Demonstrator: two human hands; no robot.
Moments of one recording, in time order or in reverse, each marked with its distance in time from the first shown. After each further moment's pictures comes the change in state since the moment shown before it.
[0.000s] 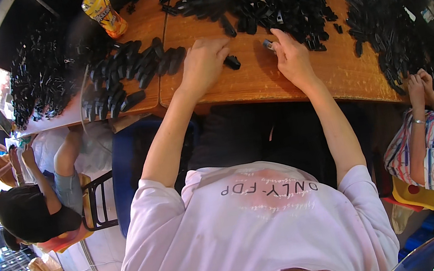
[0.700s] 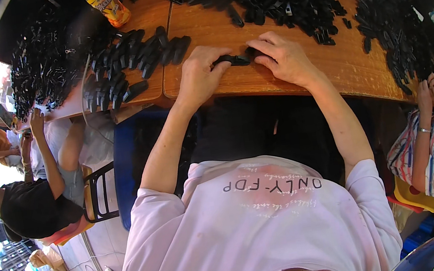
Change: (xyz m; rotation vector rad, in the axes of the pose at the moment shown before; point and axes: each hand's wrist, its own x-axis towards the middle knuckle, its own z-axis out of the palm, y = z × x) left_hand -0.046 -0.004 -0.011 -0.242 0.057 0.018; right_hand 0.013 -0.040 -0.010 0.123 -0.419 -0.085
